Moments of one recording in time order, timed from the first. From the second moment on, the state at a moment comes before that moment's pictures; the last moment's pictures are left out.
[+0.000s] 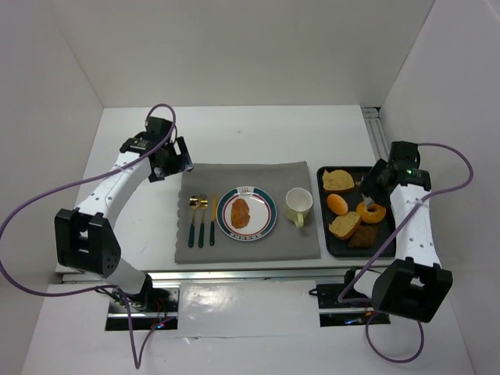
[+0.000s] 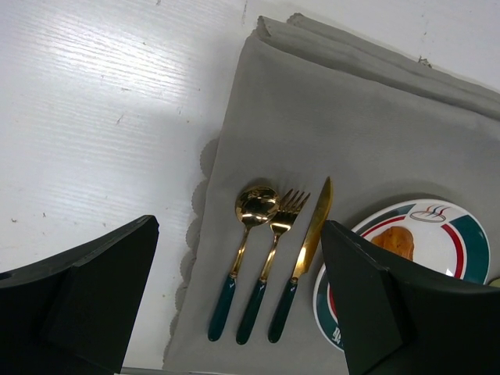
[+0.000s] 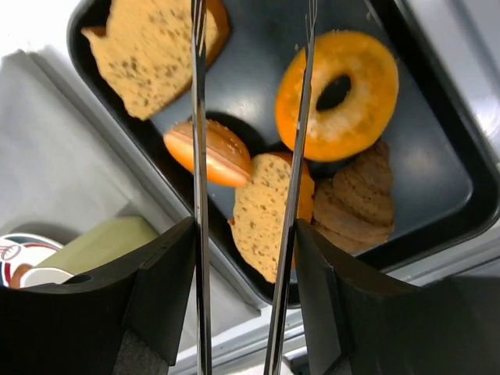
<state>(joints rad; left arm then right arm) -0.19 1.52 1.32 -0.79 -0.14 -0.53 -0.25 1.17 1.08 -0.90 0.04 0.44</state>
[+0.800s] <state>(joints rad) -0.19 1.55 1.32 -0.79 -0.12 -0.53 -0.35 1.19 0.92 -0.73 -0.25 0.41</state>
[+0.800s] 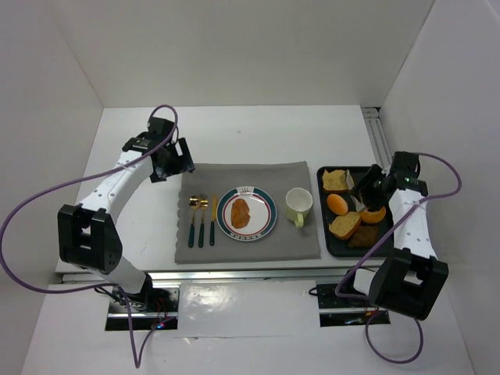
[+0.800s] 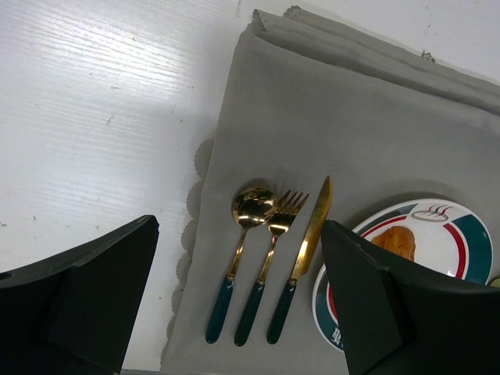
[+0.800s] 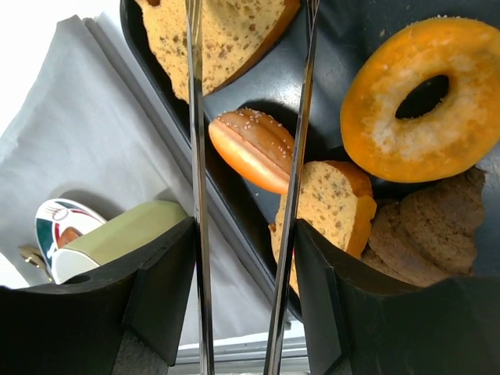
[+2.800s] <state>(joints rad) -0.19 1.61 1.35 -0.78 -0.02 -0.53 0.47 1.31 1.20 -0.86 -0.28 0.26</state>
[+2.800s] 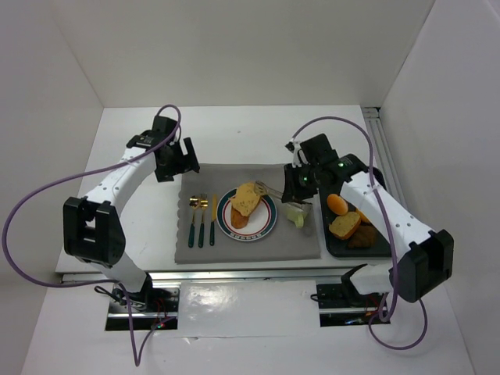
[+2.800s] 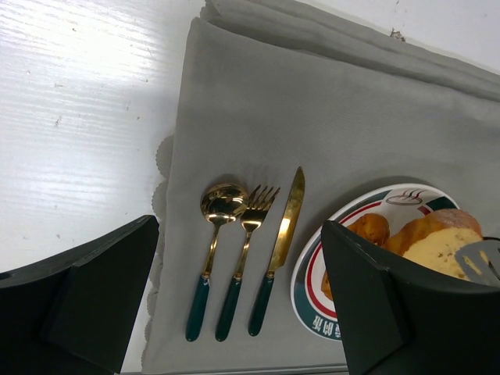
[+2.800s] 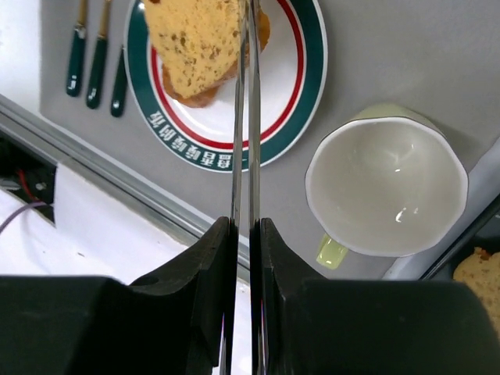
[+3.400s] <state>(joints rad) -0.19 1.62 1.35 -0.78 -0.02 -0.53 0.51 1.34 1.37 -0.90 -0.08 0.26</state>
